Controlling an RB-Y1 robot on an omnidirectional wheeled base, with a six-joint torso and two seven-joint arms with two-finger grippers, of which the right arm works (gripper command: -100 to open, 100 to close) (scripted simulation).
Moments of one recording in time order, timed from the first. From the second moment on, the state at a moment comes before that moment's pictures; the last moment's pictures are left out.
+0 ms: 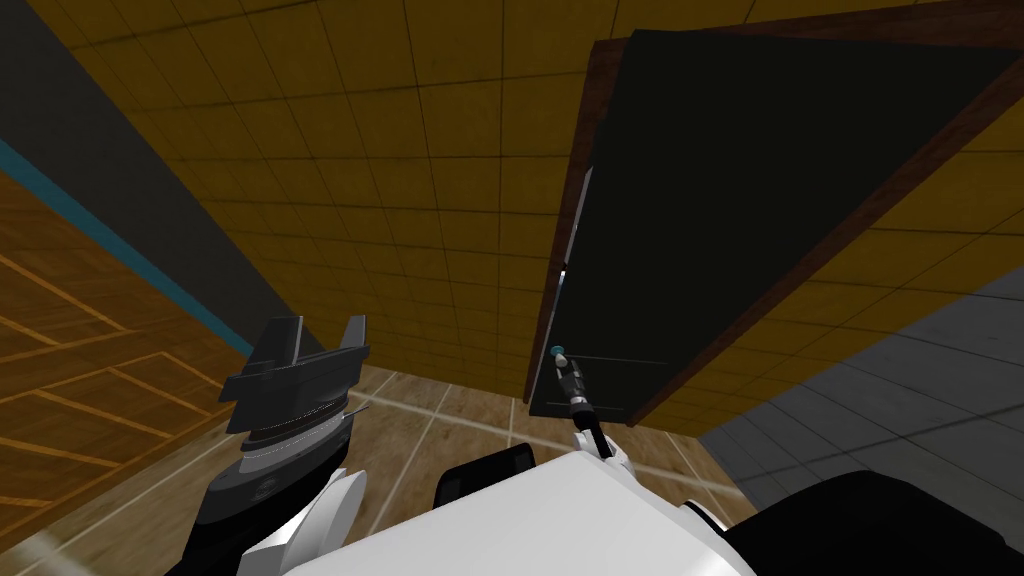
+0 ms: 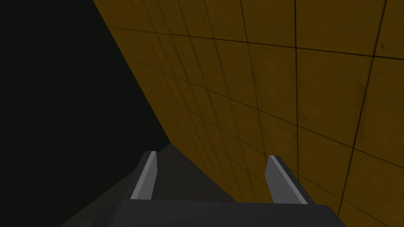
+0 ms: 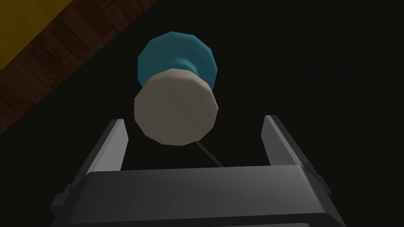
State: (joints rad) arm 0.07 -0.30 0.05 -0.75 -0.39 -0.89 -0.65
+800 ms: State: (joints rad) arm 0.06 -0.28 0.09 -0.78 -0.48 -0.87 -0.85
